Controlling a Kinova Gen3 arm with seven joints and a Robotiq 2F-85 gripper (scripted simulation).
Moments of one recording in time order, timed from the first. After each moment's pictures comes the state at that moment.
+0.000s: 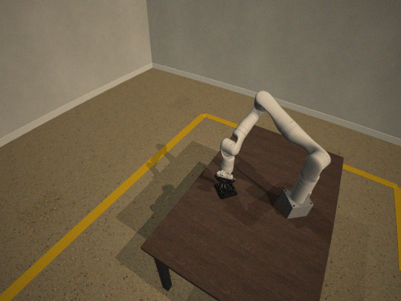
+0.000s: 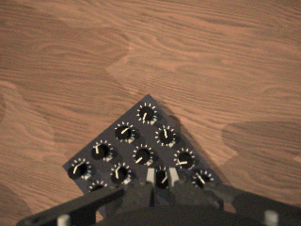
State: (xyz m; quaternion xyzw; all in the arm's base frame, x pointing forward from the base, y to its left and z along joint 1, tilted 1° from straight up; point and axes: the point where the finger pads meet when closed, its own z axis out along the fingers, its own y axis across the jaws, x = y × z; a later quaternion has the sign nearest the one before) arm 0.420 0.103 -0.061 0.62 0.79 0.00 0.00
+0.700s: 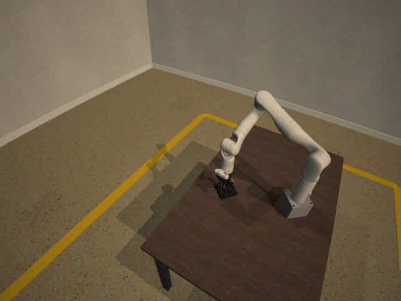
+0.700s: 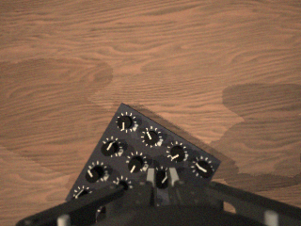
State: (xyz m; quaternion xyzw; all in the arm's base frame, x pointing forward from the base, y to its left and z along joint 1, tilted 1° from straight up) arm 0.420 0.103 -0.061 0.74 0.67 0.00 0.00
